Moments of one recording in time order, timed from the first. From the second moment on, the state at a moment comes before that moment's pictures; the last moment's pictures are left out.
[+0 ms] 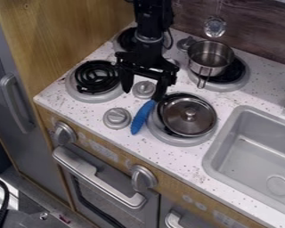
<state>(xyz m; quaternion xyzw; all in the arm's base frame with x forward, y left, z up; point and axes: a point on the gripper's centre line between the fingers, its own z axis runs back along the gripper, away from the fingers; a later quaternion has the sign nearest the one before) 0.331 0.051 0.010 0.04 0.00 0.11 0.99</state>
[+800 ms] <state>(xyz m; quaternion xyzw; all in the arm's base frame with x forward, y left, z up) 0.347 -0.004 -0.008 0.01 -0.01 0.06 1.00</state>
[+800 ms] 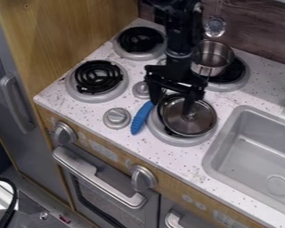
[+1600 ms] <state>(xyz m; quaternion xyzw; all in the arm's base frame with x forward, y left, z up) 0.373 -0.009 -0.048 0.02 -0.08 0.12 0.99</state>
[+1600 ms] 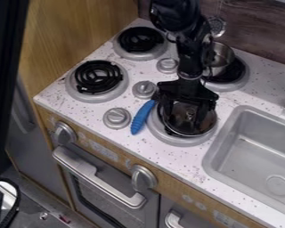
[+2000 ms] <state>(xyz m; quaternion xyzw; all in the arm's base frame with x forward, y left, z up) 0.399 -0.019 -0.050 0.01 -0.09 0.10 0.99</state>
